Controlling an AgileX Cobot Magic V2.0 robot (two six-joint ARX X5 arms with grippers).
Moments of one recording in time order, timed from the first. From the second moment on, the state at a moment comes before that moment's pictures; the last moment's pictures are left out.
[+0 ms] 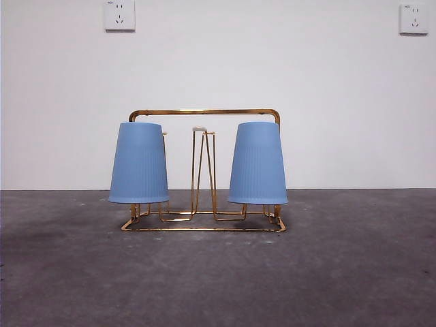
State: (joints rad) left arm -0.14 0.58 0.97 -0.51 0.06 0.25; right arm 0.78 0.95 1.52 -1.35 0.03 -0.07
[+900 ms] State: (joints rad) left arm 0.00 0.04 0.02 -0.08 0.05 0.12; right arm 0.78 0.96 1.52 -1.35 0.03 -0.07
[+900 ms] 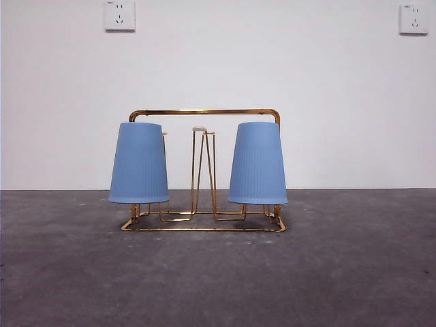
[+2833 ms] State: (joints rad) left arm 0.00 0.02 0.02 -0.17 0.06 0.01; right arm 0.06 0.29 0.72 -0.51 -0.13 -0.10
